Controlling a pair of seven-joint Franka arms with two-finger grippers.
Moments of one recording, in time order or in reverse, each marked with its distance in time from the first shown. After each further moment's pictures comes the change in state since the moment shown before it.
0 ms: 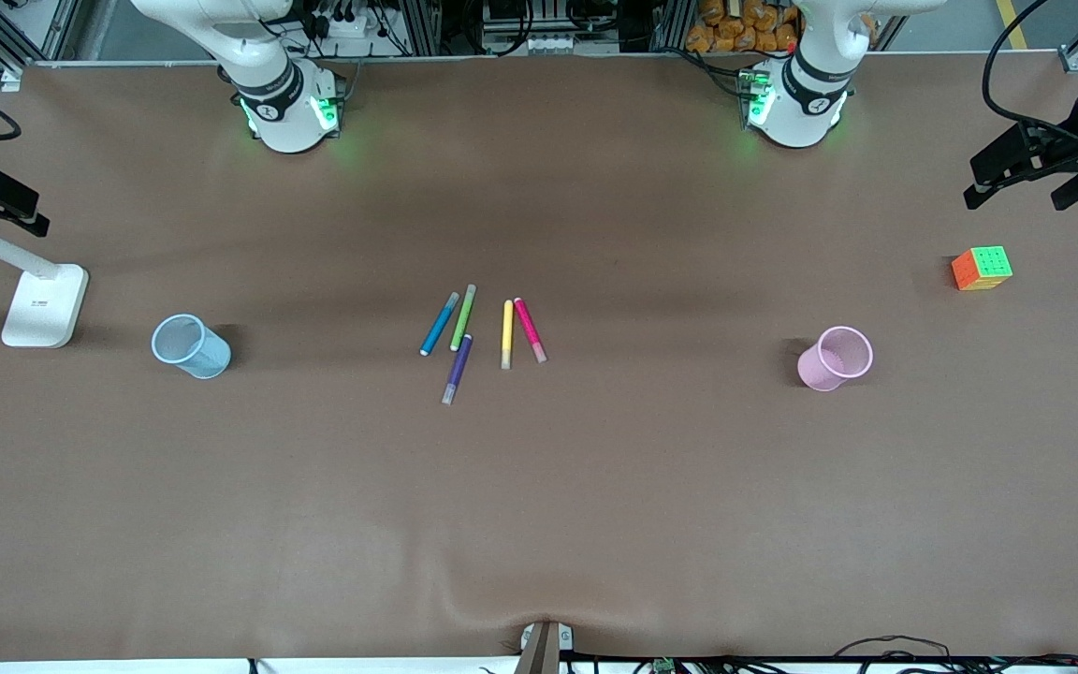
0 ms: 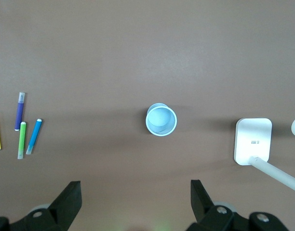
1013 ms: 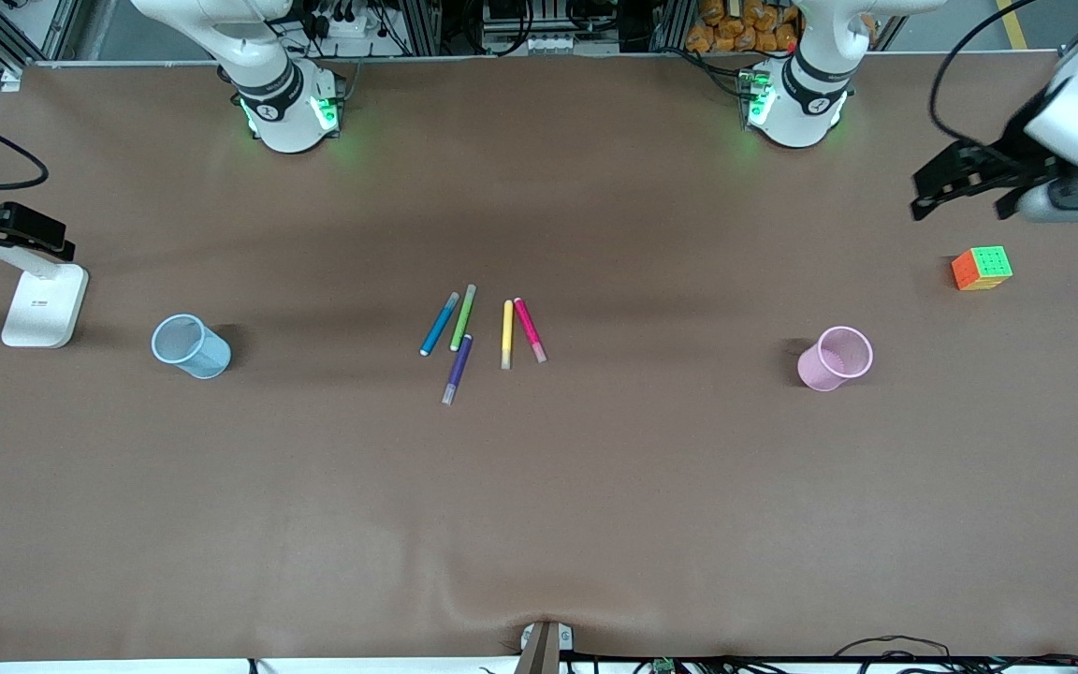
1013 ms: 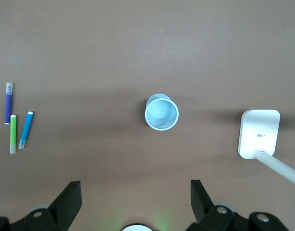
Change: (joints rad) left arm -0.005 0.048 -0.100 -0.009 0.000 0.000 -0.140; right arm -0.004 0.079 -0.004 0.000 0.000 -0.016 0.000
